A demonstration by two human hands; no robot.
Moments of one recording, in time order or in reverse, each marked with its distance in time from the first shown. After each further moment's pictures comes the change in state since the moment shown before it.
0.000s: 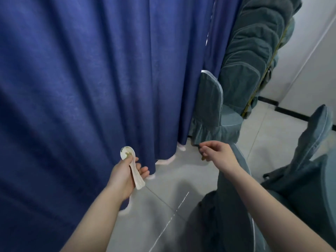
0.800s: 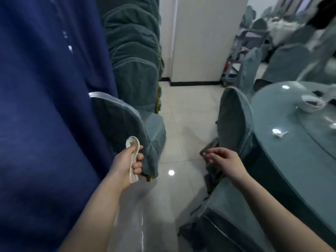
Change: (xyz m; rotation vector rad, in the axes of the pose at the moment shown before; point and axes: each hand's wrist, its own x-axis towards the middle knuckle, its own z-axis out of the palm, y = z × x) left_hand 0.354 0.060 0.427 0.514 -0.767 -0.365; right_hand 0.270 0.073 -0.141 0.091 0.736 0.400
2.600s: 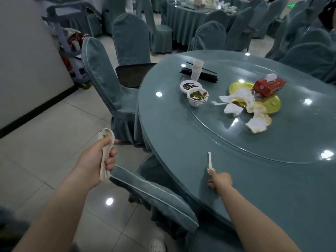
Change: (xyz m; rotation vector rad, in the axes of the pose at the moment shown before) left_hand 0.499 0.043 0.582 0.579 -0.742 -0.343; right_hand 0.365 0.208 -0.299 0.349 1.141 1.014
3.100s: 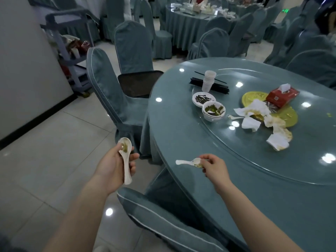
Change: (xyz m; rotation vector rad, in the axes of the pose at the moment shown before) left_hand 0.101 0.048 -0.032 -0.112 -0.148 -0.135; right_hand -0.084 -0.145 0.083 0.086 -0.171 -0.447
